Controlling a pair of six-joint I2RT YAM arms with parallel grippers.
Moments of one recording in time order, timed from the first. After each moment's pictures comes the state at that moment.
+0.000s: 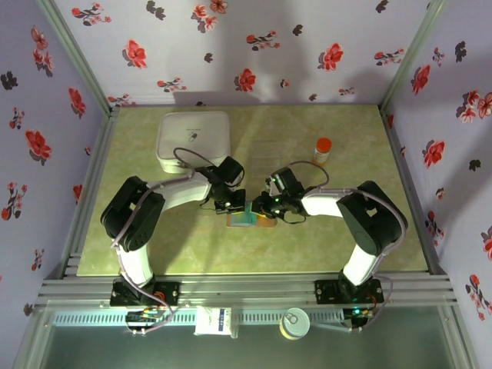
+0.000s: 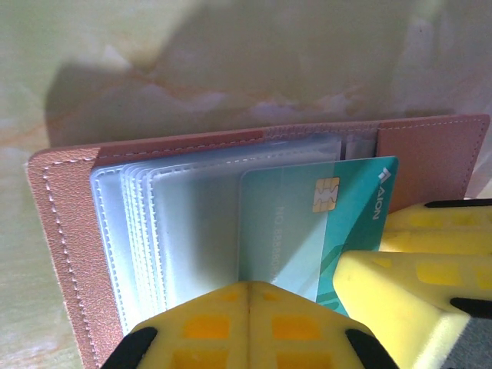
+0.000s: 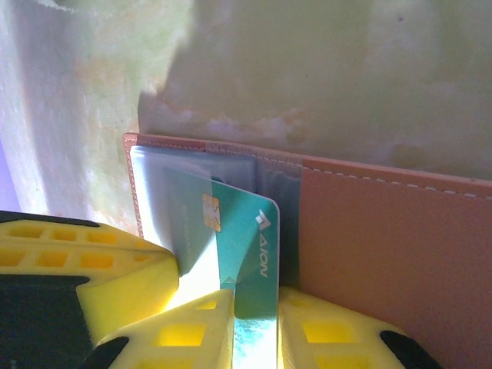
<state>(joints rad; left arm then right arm) -0.75 1.83 1.13 -0.54 0.27 -0.75 0.62 1.72 0.76 0.03 -0.52 0.85</state>
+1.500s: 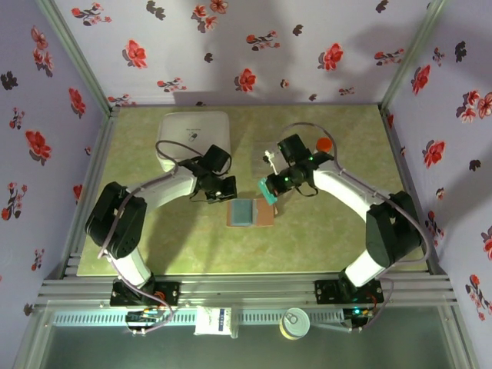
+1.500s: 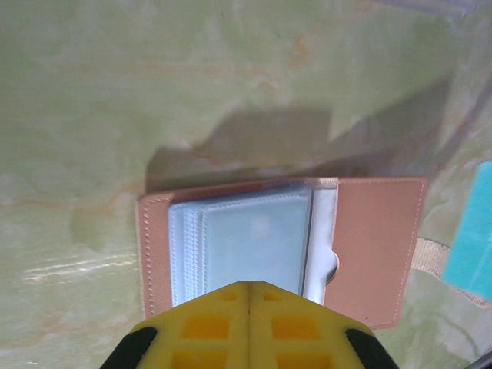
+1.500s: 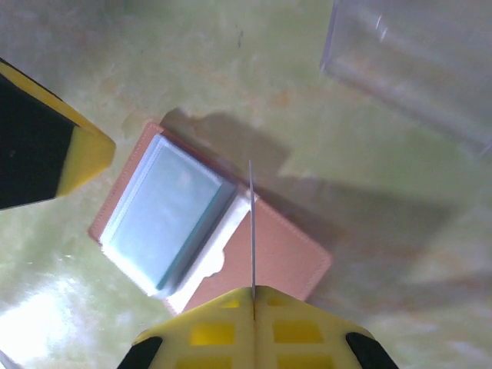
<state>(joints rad) -0.64 1.71 1.14 -0.56 0.26 -0.73 0.53 1.60 1.19 -0.69 -0.31 -0.01</state>
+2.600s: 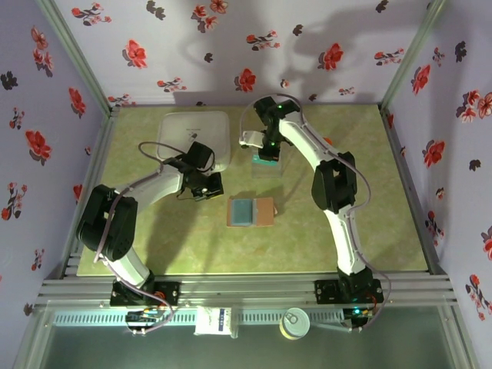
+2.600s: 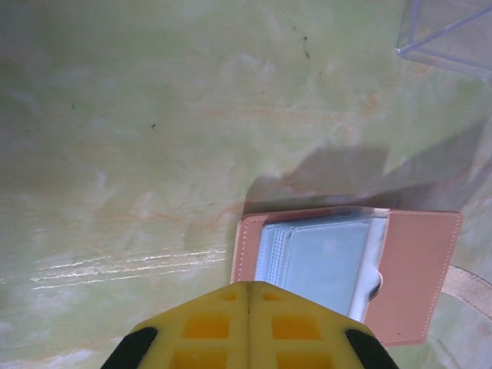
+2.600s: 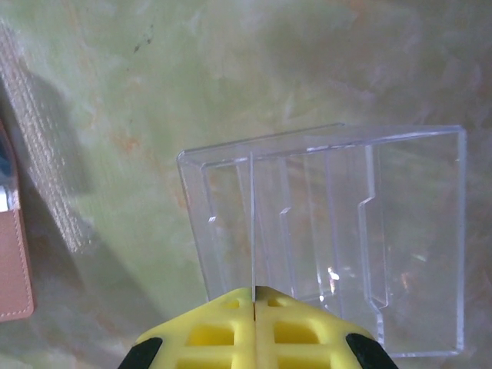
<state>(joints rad) -0.52 1.67 1.08 -0.57 0.28 -0.69 0.50 2.32 2.23 -1.30 -0.13 -0.96</state>
